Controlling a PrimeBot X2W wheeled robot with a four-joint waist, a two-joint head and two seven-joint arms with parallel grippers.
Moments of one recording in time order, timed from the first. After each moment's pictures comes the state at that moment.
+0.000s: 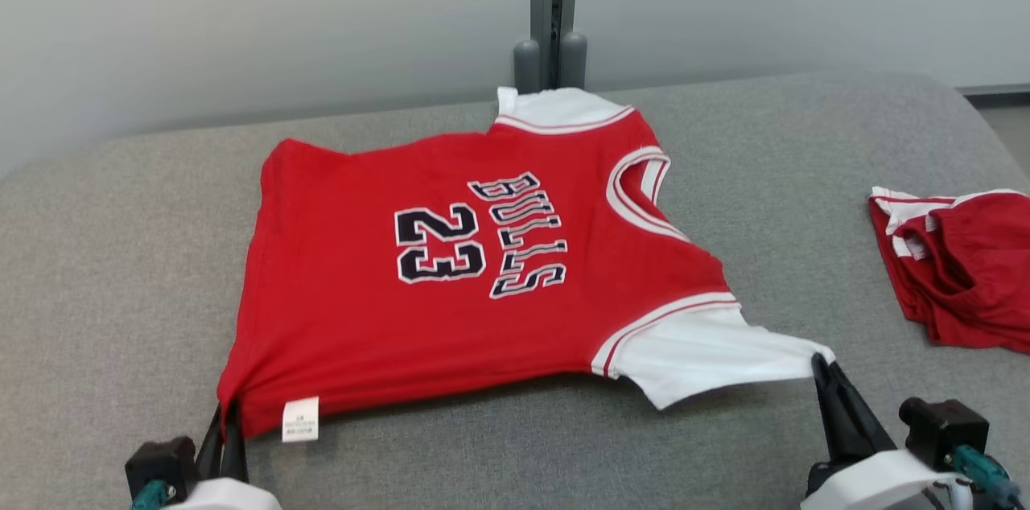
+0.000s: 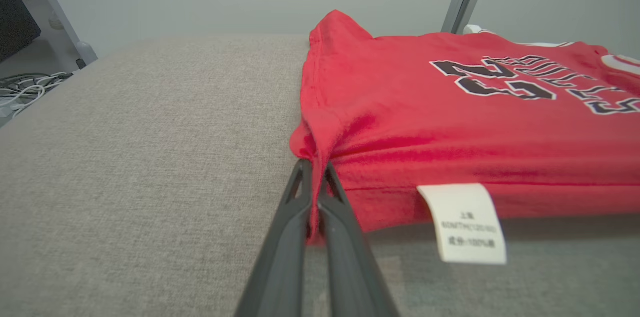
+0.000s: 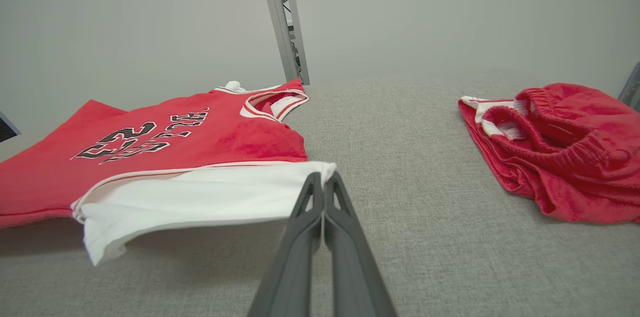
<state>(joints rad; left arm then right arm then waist) -0.11 0.05 0.11 0.60 -0.12 0.00 -0.26 -0.08 -0.09 0.08 0.41 0.26 0.13 -0.26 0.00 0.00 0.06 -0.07</state>
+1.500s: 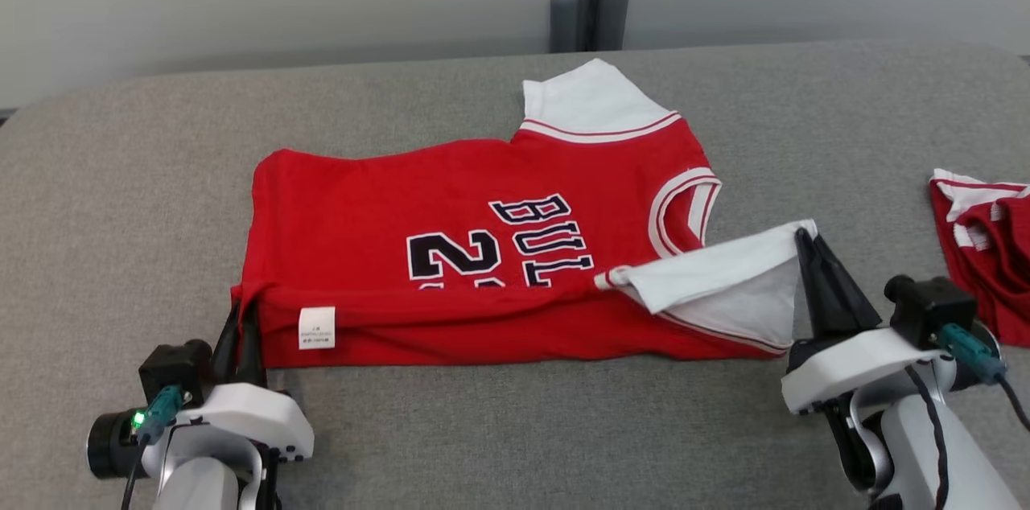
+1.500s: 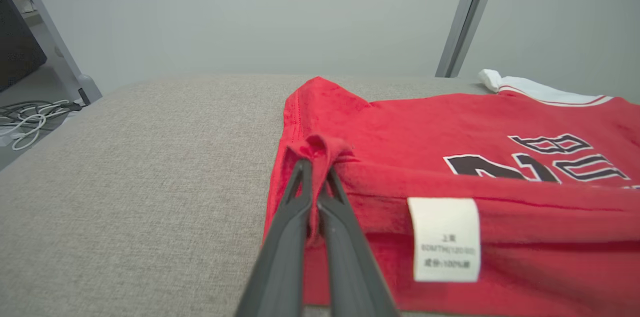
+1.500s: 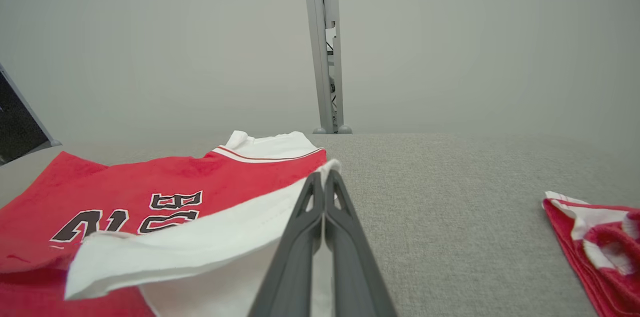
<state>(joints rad) -0.23 0.05 0.04 0.56 -0.13 0.02 -0.26 -0.30 -0.09 0.12 0.45 0.23 0.13 -0.26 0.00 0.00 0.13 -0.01</state>
